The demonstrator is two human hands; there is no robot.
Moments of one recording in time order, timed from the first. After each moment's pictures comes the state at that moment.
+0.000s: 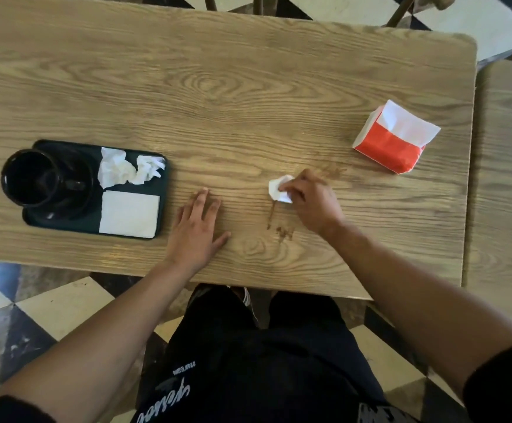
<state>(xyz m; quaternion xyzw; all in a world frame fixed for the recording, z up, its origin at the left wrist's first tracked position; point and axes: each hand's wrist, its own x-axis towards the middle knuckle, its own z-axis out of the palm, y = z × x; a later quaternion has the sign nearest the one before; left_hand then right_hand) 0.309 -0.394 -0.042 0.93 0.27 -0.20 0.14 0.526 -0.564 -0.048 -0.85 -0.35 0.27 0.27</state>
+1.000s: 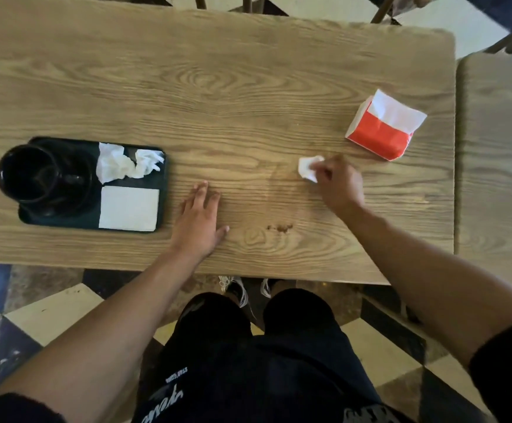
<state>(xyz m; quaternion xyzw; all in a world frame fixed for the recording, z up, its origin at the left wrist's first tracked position) 0.314 -0.396 -0.038 0.92 0.27 -0.22 0.16 0.548 -0.592 -0.046 -0.93 -0.21 0.20 0.24</state>
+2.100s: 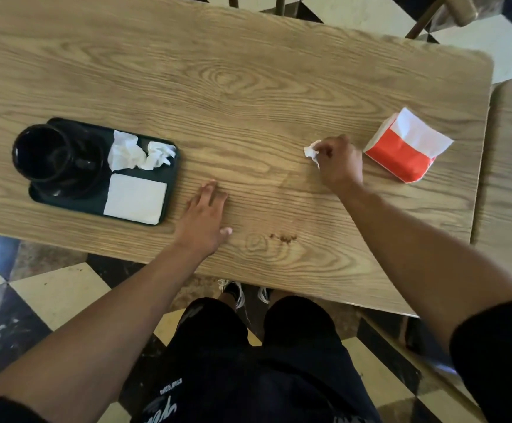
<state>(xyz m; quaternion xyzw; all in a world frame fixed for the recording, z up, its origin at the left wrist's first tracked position) 0.323 -0.397 -0.035 0.90 0.31 -0.23 0.19 0.593 -0.531 -0.047 -0.93 -0.23 0.19 0.23</state>
